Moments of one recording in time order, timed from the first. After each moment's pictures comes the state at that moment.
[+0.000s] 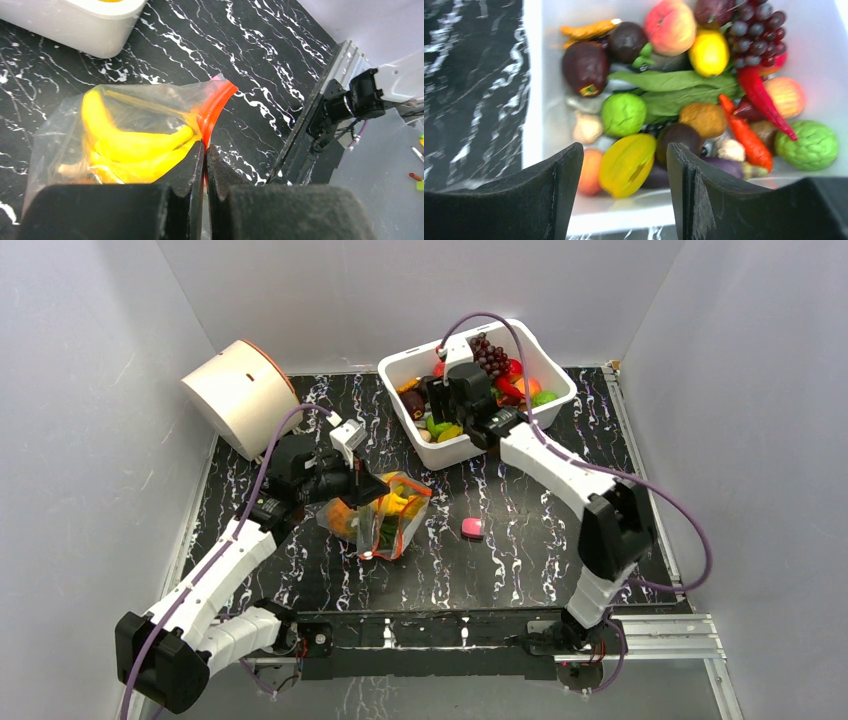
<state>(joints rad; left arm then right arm) -0.44 1.02 0.83 -0.26 0.59 -0.16 0.60 1.70 1.47 -0.19 0.29 0.05</state>
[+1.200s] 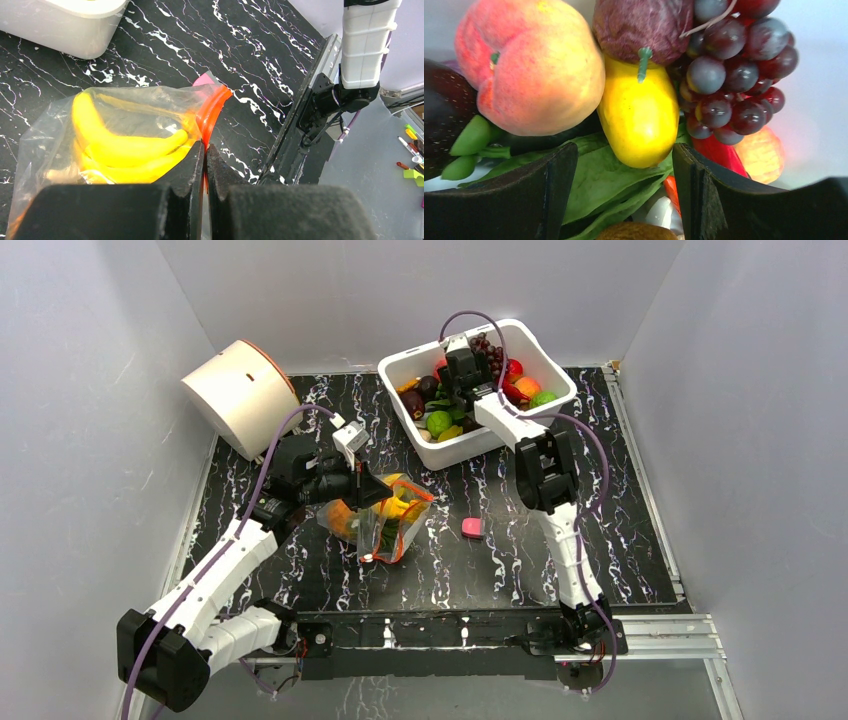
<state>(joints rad) -0.44 1.03 0.81 -0.23 0.65 -0.17 0.39 2.46 2.13 -0.20 0.45 -0.18</state>
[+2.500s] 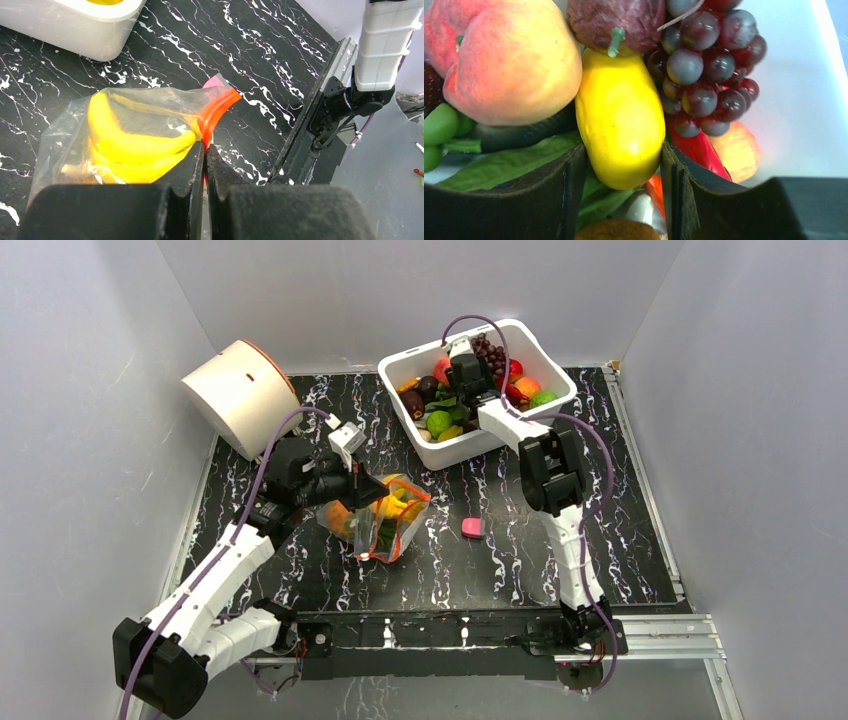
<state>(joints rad) -0.44 0.99 0.80 -0.24 0.61 -0.16 0.39 2.42 2.00 -0.03 0.49 -0.28</state>
